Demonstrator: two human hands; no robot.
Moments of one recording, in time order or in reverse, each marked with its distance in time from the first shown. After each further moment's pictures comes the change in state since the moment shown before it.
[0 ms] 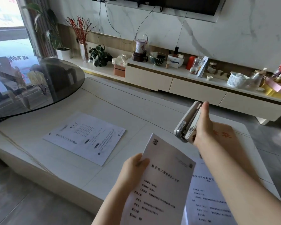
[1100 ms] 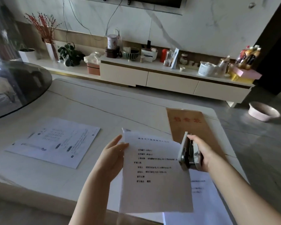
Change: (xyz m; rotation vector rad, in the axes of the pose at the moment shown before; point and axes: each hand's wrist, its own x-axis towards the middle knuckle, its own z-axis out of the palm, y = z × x) left_hand 0.022 0.029 0.020 -0.981 -0.250 -0.257; right_hand 0.009 0.040 -0.152 -0.151 -0.040 0.405
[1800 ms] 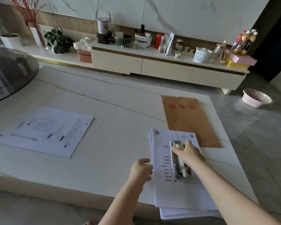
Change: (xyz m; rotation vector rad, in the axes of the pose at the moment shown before) left_hand 0.008 -0.123 0.027 0.591 0.182 -0.233; right_hand 0.037 0.062 -0.006 -1.143 0.353 -0.299
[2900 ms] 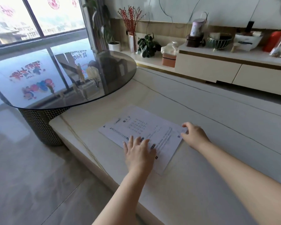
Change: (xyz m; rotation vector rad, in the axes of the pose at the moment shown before) left_hand 0.052 0.037 -0.294 0.949 0.847 0.253; right_hand 0.051 -0.333 0.159 0.012 -0.096 -0.716
